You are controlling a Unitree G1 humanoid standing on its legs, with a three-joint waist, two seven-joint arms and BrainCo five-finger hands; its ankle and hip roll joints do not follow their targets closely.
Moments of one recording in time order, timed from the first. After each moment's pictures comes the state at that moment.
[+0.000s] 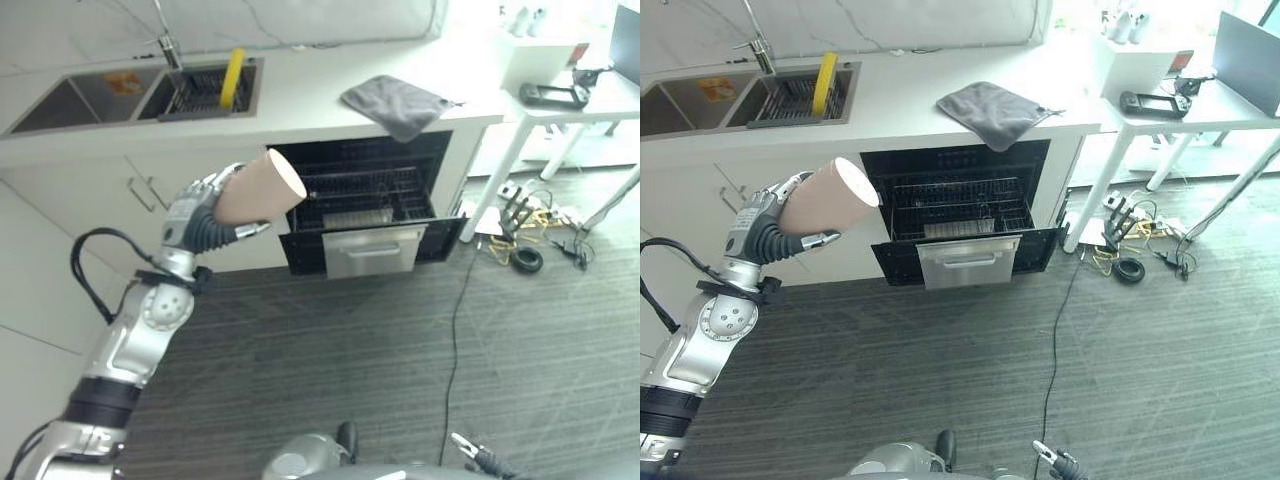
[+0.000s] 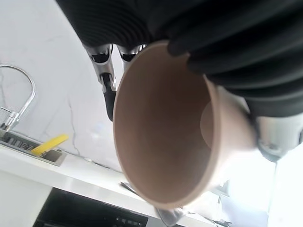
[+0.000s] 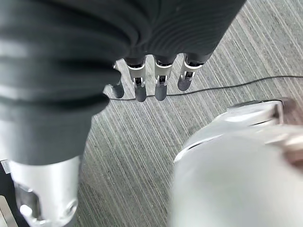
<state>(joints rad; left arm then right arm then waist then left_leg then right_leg) -0.17 0.75 -0.03 0.01 0.41 -0.28 0.27 0.09 -0.22 0.02 1.12 0.43 0.03 0.11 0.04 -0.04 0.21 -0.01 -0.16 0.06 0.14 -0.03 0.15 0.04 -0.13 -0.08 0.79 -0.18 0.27</state>
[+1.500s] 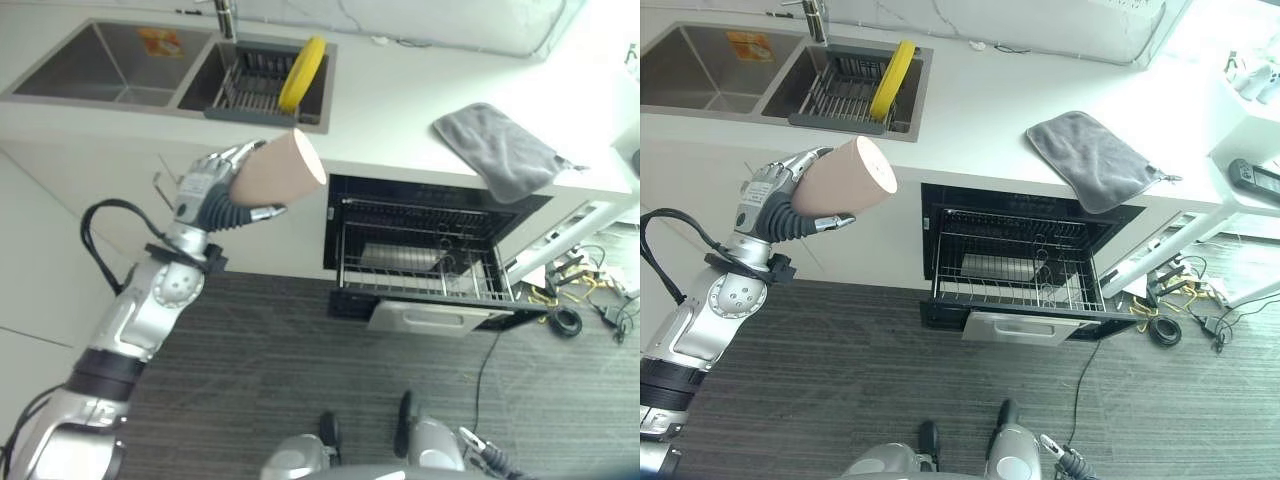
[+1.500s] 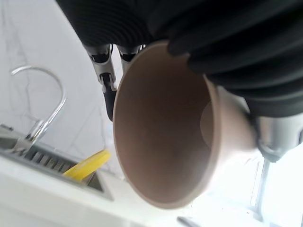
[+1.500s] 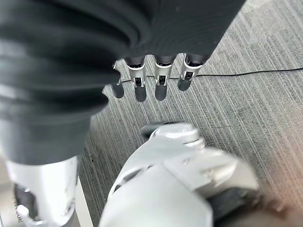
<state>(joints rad) -0.30 0.80 -0.14 0.02 0.44 -0.29 0.30 0.09 -0.24 -0.01 1.12 0.49 0.01 0.14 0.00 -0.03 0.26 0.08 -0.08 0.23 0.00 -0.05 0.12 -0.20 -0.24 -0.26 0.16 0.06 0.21</state>
